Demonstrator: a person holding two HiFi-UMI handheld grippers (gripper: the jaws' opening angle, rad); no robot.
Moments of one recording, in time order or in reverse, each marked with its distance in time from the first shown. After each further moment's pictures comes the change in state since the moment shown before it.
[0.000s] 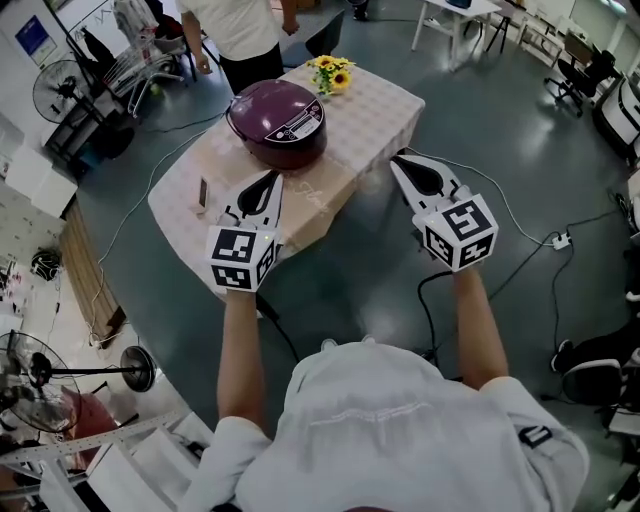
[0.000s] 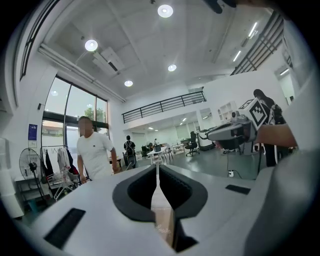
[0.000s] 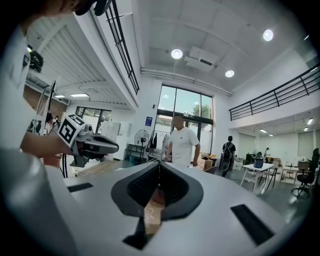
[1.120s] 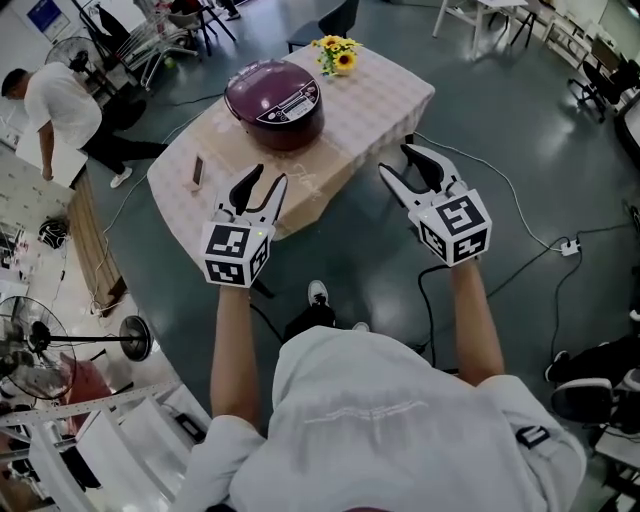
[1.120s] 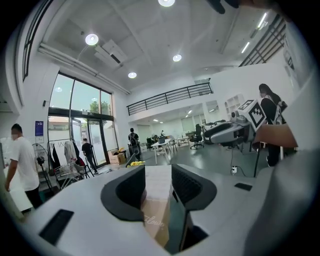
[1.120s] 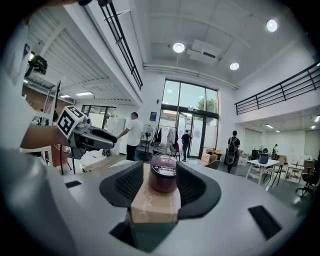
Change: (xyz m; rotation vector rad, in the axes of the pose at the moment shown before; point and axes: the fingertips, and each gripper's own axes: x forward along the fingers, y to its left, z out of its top) left arm 0.017 -0.038 -0.027 -0.027 0.106 0.066; right arm -0.007 -0.036 -0.052 -0.003 0.061 0.076
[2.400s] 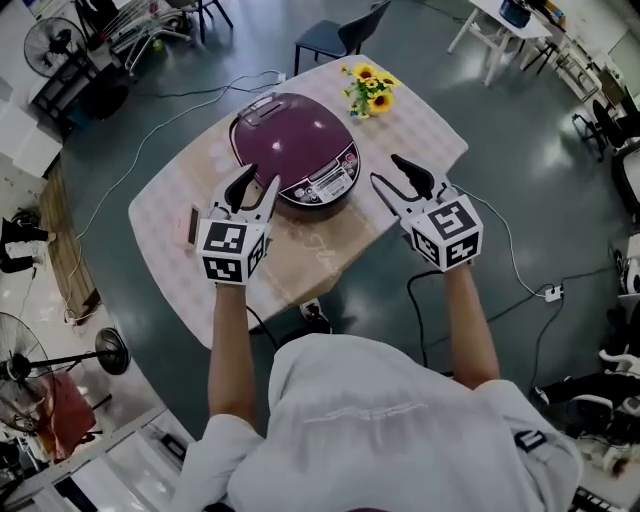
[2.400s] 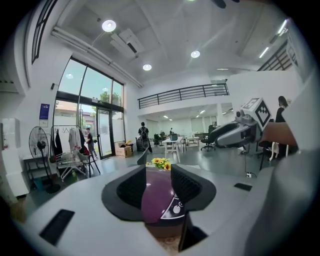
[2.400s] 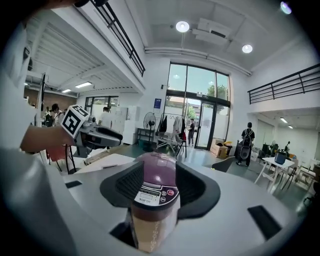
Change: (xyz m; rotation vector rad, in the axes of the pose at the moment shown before) left arm 0.186 0.229 -0.048 -0.129 0.039 0.054; right arm 0.286 -0.080 0.008 -0.025 0.146 0.101
